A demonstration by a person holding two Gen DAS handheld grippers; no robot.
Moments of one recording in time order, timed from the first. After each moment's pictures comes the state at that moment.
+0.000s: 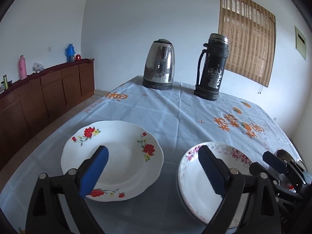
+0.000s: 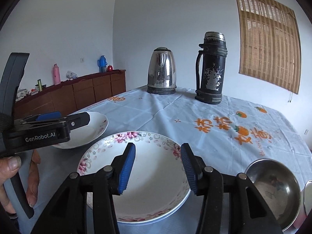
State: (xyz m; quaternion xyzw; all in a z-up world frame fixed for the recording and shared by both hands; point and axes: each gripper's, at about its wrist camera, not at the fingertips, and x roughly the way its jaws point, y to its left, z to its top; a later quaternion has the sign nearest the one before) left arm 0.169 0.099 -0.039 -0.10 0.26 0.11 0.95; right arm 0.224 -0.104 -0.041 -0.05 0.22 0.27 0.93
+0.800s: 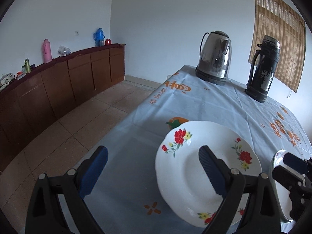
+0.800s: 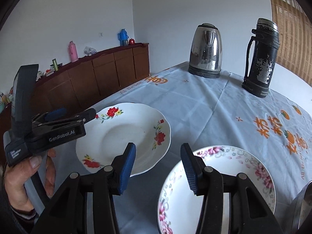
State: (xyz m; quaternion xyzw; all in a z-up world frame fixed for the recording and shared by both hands) left arm 0.180 0.238 -0.071 -0.12 0.31 0.21 0.92; right arm 0.244 0.042 -0.033 -0.10 0.32 0.32 0.88
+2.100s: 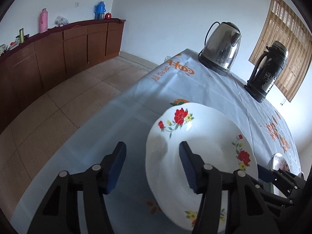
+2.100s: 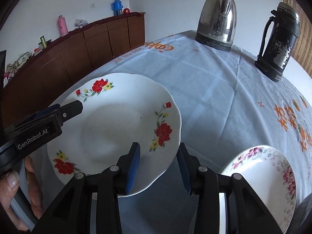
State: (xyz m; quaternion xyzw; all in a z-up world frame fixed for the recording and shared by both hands) left arm 0.189 0.266 -0.097 -0.21 0.36 0.17 0.89; right arm 0.276 0.102 -0.073 -0.14 0.43 0.30 0.84
